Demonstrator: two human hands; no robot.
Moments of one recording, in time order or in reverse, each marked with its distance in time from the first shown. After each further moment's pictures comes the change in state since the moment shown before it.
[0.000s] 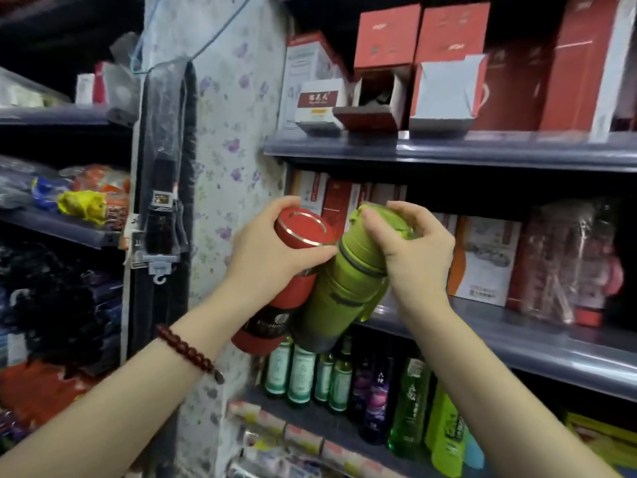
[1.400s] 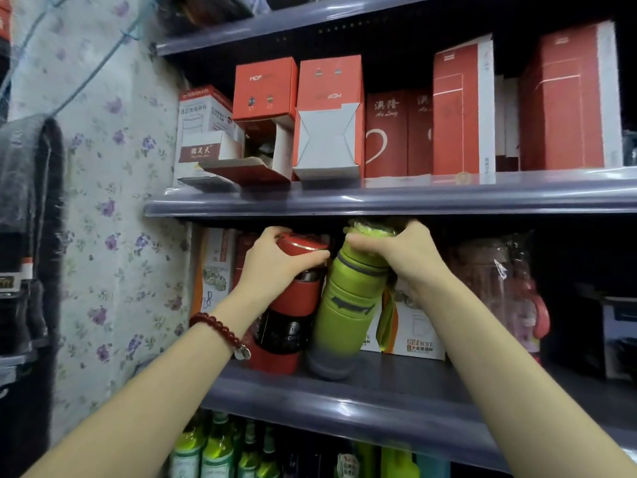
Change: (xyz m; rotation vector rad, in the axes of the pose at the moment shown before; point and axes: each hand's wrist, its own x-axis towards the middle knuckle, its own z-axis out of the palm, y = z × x) left_hand 0.121 0.021 0.168 -0.077 -0.084 0.013; right_hand 0.170 0.045 -0.096 -0.154 -0.136 0.176
